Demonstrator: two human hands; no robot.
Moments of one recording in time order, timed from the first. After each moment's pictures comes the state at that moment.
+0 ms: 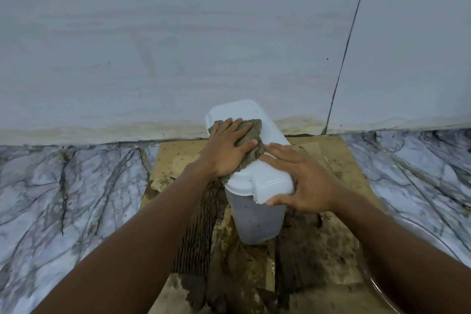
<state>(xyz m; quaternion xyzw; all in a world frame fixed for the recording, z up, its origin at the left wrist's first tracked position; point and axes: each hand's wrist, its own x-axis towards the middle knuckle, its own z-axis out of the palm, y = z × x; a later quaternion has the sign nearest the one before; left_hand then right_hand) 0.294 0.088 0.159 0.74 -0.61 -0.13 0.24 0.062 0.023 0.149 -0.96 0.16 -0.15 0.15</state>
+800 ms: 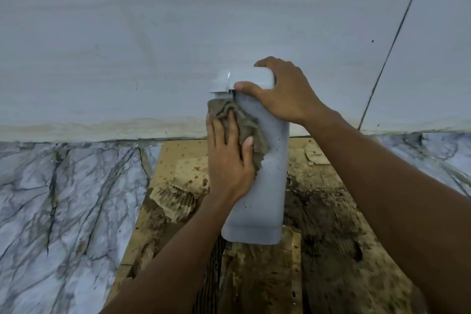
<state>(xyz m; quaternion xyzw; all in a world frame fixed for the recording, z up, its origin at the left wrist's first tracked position) 0.338 0.033 0.062 0.73 -0.50 0.09 0.45 0.251 -0.091 0.204 -0.88 0.27 -0.32 0.23</state>
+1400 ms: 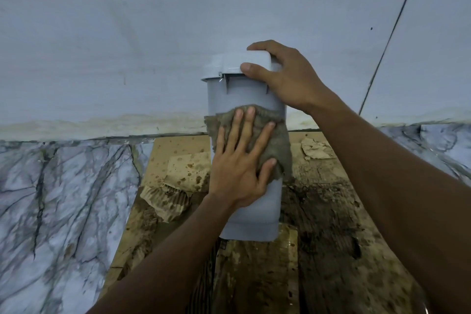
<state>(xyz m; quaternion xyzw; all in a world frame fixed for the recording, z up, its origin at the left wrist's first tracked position) 0.321 0.025 0.048 0.71 -0.62 0.26 0.21 0.242 -0.116 0.197 -0.83 0.25 -0.33 0.37</state>
